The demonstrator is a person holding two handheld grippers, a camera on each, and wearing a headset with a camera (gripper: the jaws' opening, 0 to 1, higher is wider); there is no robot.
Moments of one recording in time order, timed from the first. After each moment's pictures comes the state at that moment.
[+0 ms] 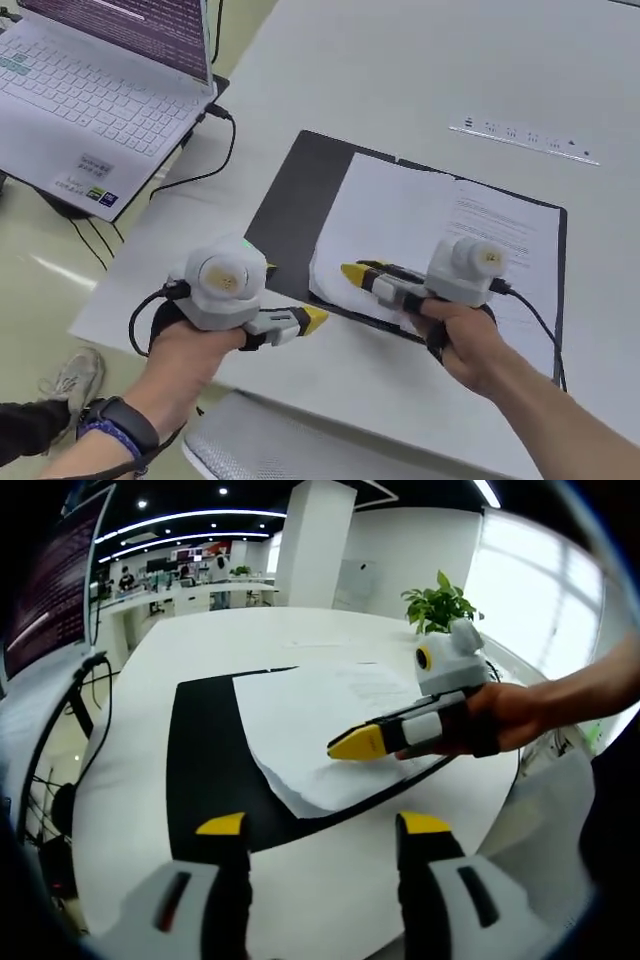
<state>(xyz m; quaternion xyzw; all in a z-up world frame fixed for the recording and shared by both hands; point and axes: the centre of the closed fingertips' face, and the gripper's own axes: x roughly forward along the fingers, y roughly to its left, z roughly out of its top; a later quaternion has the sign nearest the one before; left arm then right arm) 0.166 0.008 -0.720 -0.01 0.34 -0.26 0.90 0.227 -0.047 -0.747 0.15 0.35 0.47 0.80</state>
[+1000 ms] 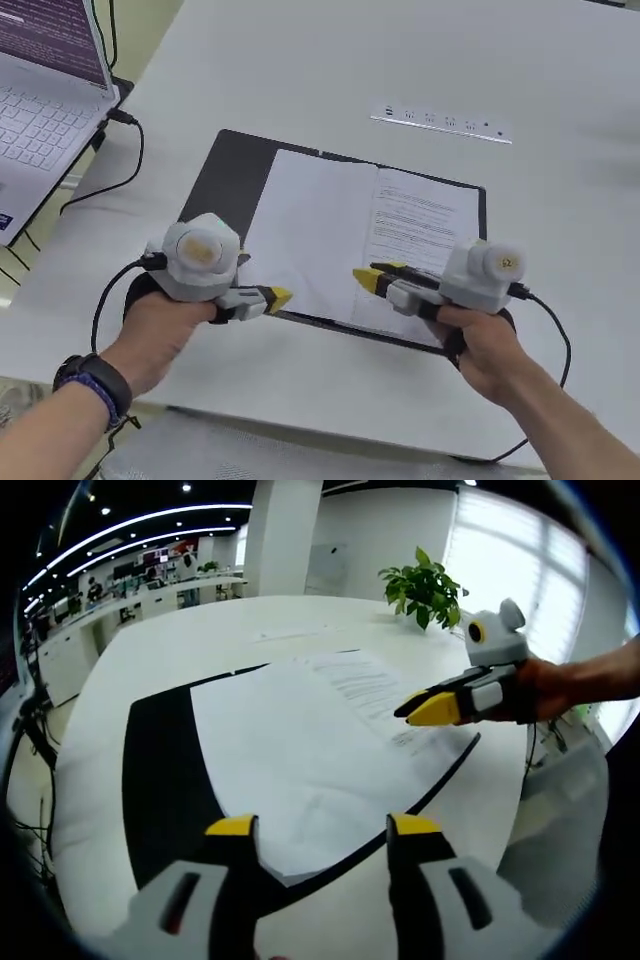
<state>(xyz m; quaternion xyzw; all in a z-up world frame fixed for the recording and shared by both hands) 0.218 -0.032 -0.748 0.03 0.36 -0.31 0.88 0.249 -0.156 -0.741 0.14 0.34 0.41 0.84</state>
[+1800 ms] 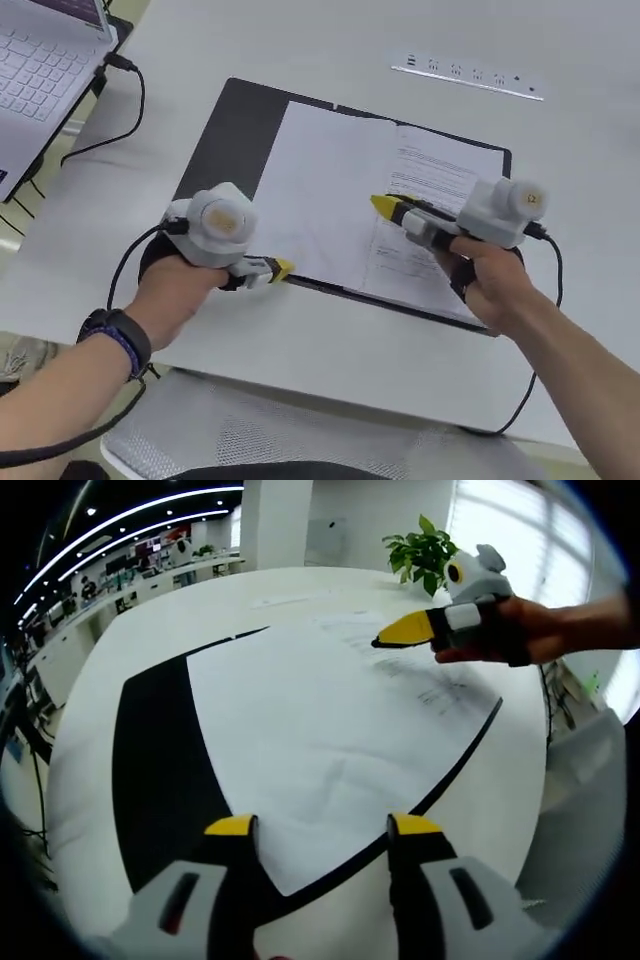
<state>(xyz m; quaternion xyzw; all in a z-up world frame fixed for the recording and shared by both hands) 0.214 -0.025 -0.780 0.07 0.40 -0.30 0.86 0.311 -0.148 -0.745 0.19 0.31 0.39 0.84</state>
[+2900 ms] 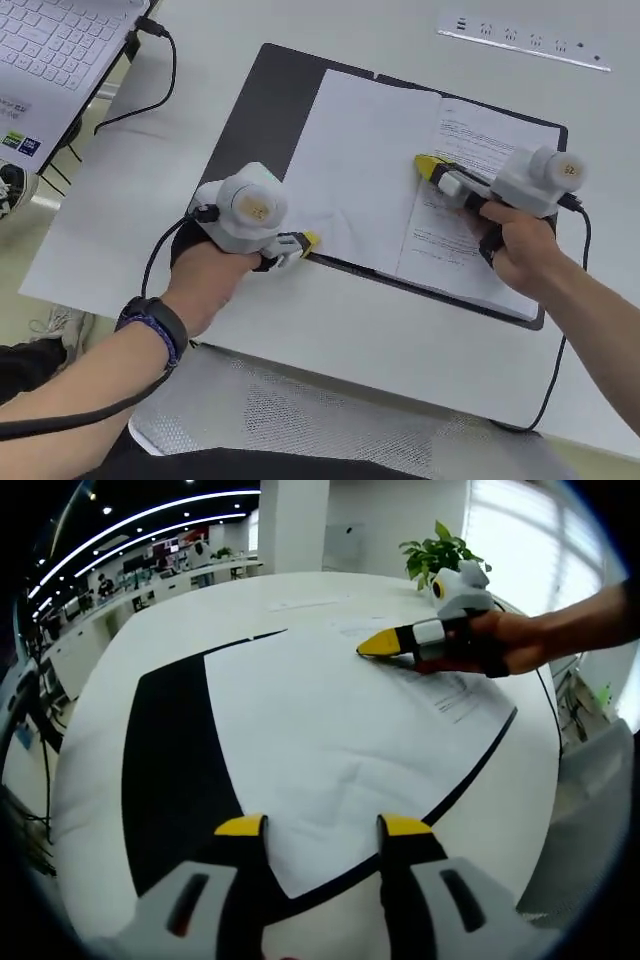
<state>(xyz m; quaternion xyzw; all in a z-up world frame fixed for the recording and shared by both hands) 0.225 -0.018 -0.785 0.06 0.39 -0.27 0.88 0.349 -0.142 -0.762 0.20 0.30 0.38 0.85</state>
